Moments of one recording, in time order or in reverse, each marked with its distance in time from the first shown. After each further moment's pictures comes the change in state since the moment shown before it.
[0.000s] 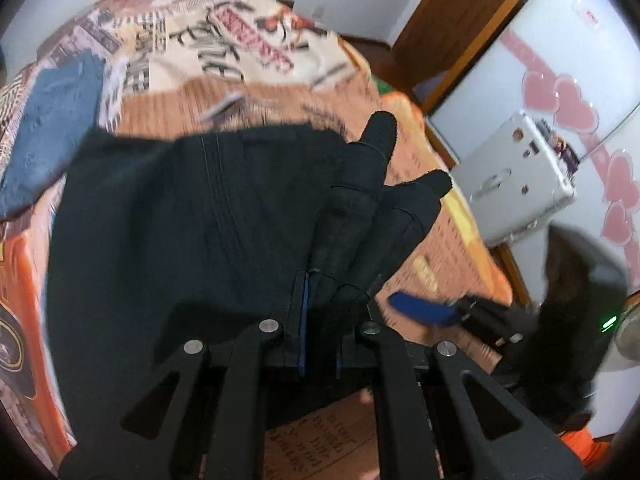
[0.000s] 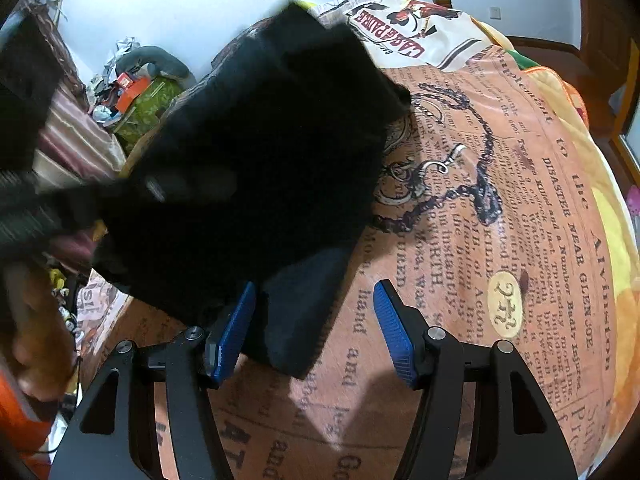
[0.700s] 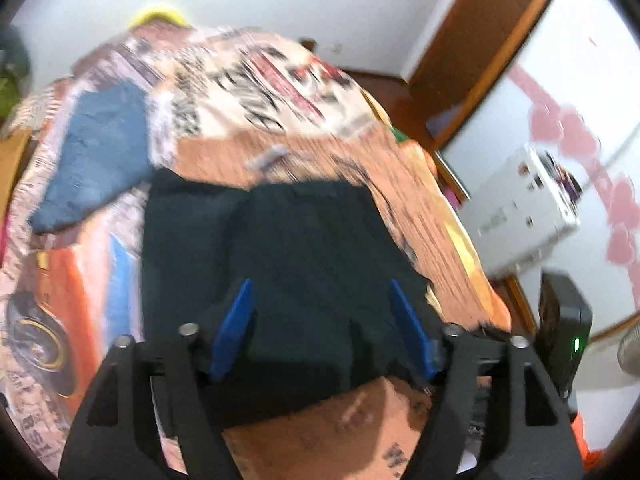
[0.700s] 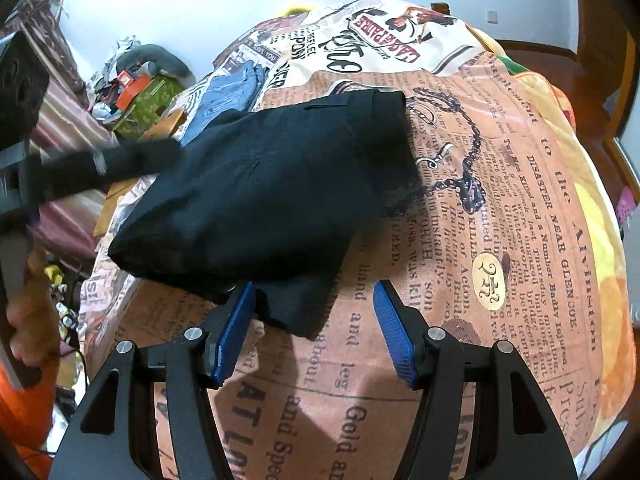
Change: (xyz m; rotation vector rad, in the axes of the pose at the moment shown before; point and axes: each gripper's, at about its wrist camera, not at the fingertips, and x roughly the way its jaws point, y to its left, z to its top) left arm -0.075 0.028 0.011 -0.047 -0.155 0.069; right arm -0.016 0.005 -0.008 -0.021 0.002 -0.017
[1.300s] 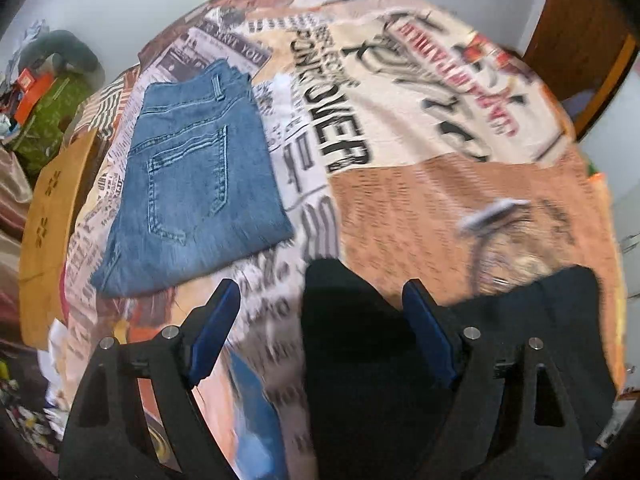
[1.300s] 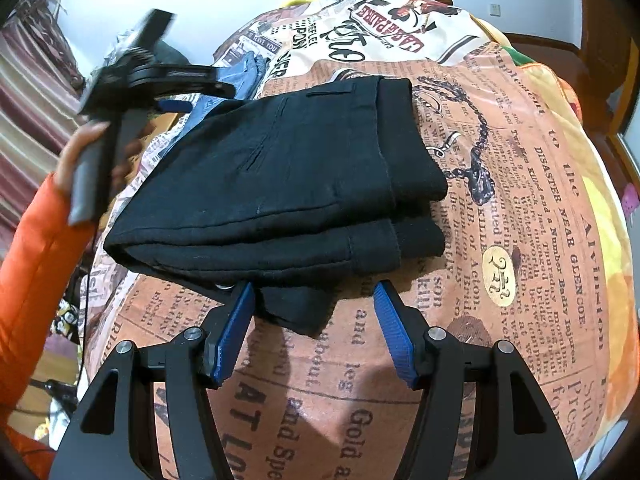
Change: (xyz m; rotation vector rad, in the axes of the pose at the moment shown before) left arm 0.135 0.116 0.100 -0.026 0.171 0.431; right arm 0.011 -0.006 0.004 0.009 0.024 0.011
